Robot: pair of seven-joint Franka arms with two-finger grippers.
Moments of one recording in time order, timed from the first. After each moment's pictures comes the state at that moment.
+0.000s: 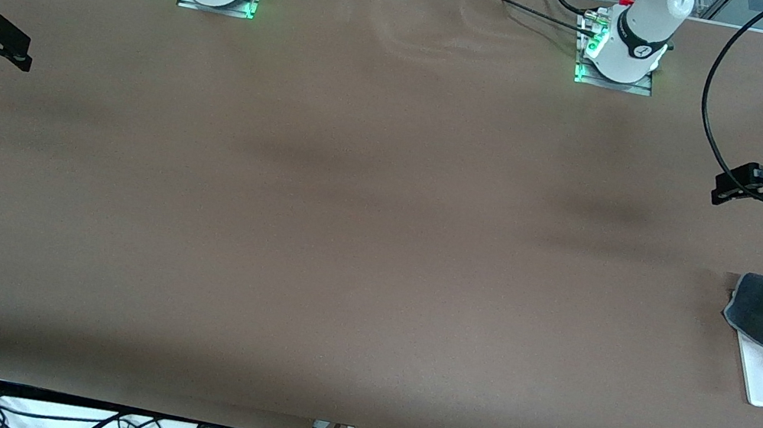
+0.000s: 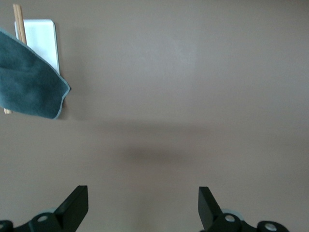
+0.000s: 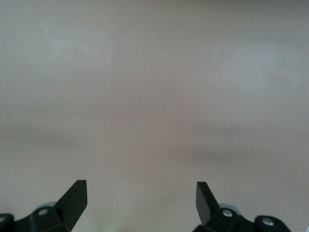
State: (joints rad) left arm -0.02 0.04 0.00 -1.62 0.01 1.59 -0.12; right arm 0.04 0.06 -0.06 -1.52 -0.05 1.53 -0.11
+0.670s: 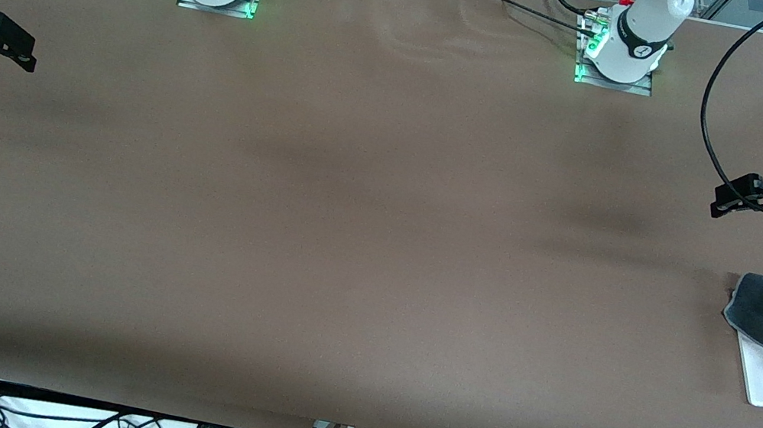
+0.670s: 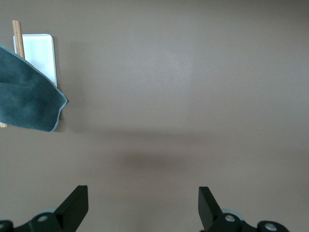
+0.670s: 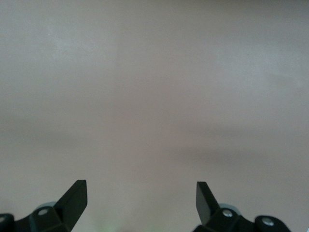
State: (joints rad) left arm -0.02 0.05 0.00 -1.63 -0.01 1.65 -0.11; right arm 0.04 0.06 -0.05 -1.52 -0.05 1.53 -0.11
